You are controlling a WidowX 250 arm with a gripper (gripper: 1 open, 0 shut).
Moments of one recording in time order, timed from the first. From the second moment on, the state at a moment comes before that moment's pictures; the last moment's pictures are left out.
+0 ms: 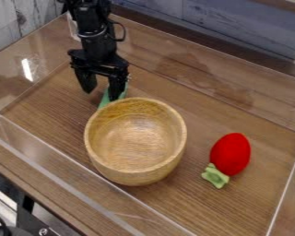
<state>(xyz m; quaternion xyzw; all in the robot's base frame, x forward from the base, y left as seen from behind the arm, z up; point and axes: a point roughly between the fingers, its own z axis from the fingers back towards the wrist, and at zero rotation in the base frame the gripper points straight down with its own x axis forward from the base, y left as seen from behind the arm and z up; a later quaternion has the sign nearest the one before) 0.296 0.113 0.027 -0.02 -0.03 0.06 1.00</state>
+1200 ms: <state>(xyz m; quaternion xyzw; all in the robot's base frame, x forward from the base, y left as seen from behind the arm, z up) 0.304 0.089 0.014 -0.02 0.00 0.00 1.00</state>
